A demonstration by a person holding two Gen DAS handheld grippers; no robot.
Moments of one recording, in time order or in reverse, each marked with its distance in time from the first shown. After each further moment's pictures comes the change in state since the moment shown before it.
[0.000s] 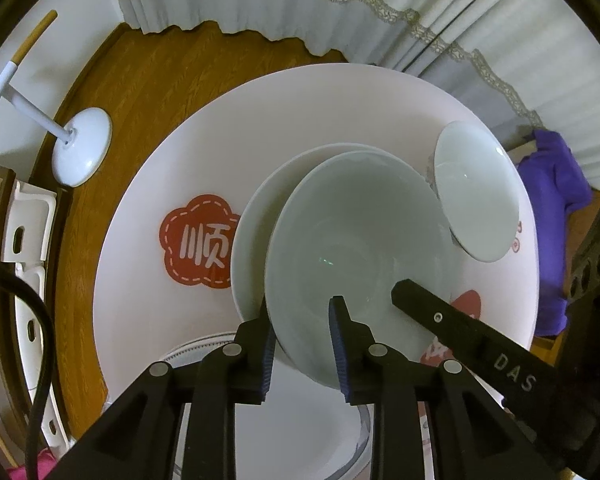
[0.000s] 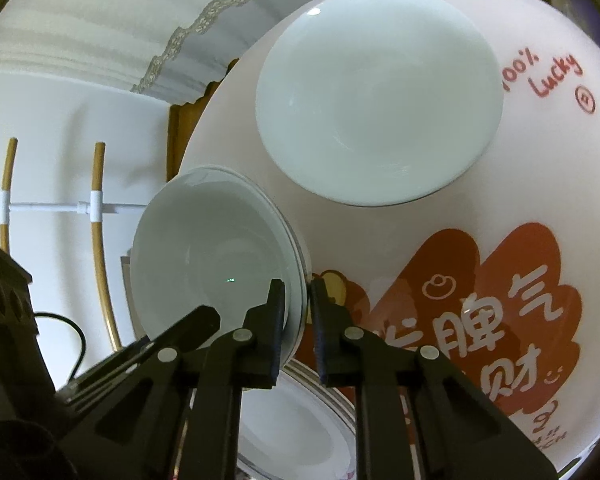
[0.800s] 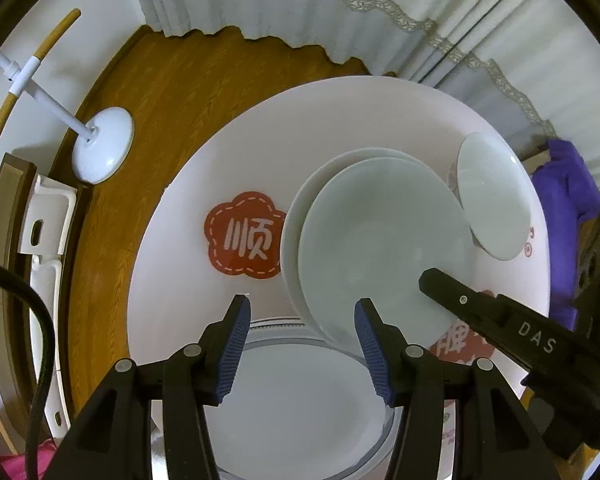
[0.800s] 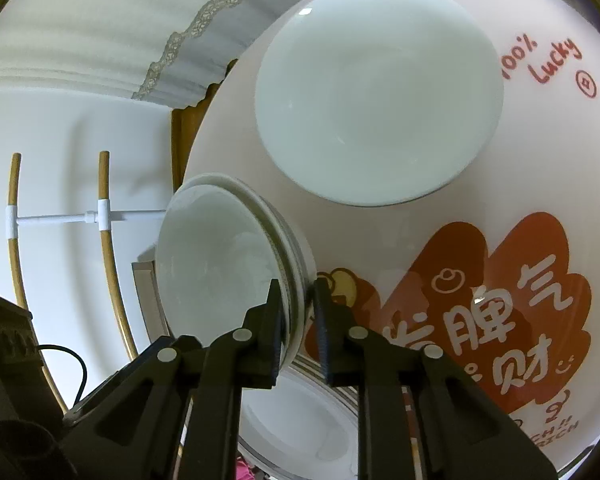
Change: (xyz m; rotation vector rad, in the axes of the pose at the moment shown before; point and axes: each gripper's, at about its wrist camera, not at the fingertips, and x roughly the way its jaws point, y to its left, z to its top) left arm -0.025 0.010 -0.012 -0.032 -0.029 0.063; right arm -0.001 -0.001 0.004 0.020 0.011 0.015
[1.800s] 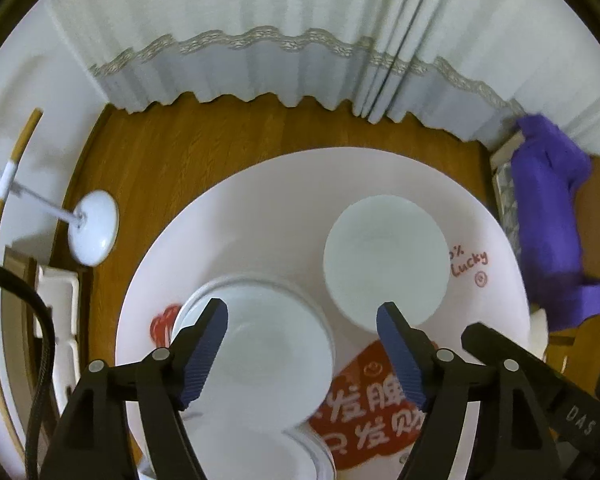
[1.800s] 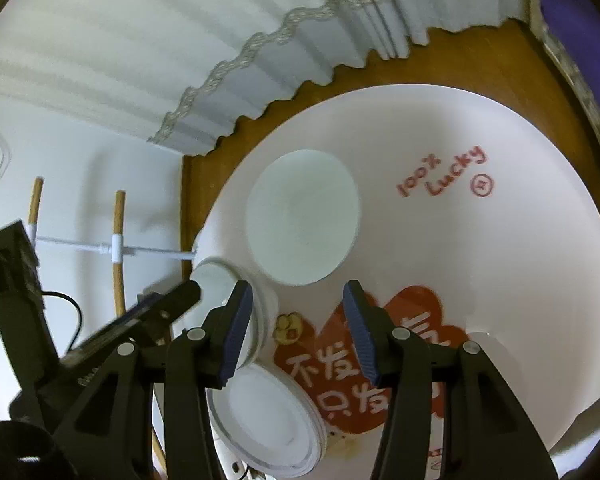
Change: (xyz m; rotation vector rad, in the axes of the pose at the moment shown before) left arm -0.028 -0.112 0.035 0.232 -0.129 0.044; right arm -0.117 -0.053 0.027 0.004 -0.177 0.027
